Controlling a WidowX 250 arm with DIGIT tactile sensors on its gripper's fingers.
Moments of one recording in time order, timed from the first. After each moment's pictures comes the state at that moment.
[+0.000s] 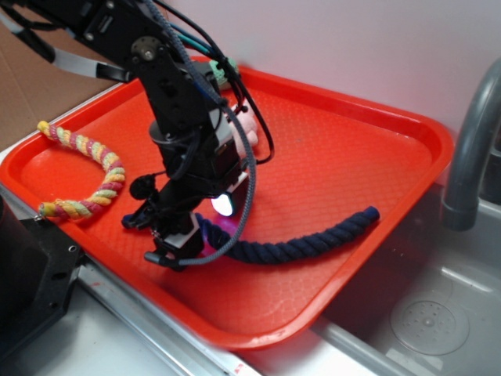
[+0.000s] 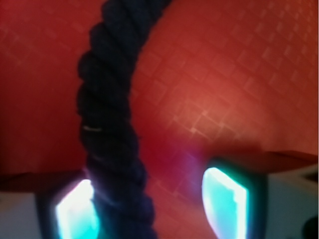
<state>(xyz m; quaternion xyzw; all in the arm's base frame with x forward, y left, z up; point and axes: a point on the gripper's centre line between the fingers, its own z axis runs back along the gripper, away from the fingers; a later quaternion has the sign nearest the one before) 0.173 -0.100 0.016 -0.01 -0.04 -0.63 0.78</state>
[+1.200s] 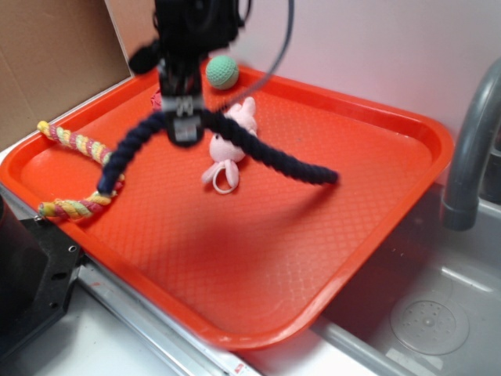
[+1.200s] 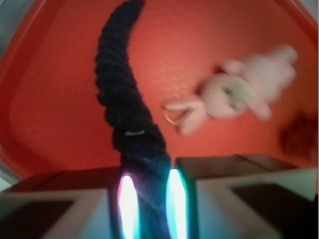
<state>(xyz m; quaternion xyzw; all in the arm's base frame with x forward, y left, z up) 0.192 -0.066 0.121 0.01 0.07 -0.21 0.97</state>
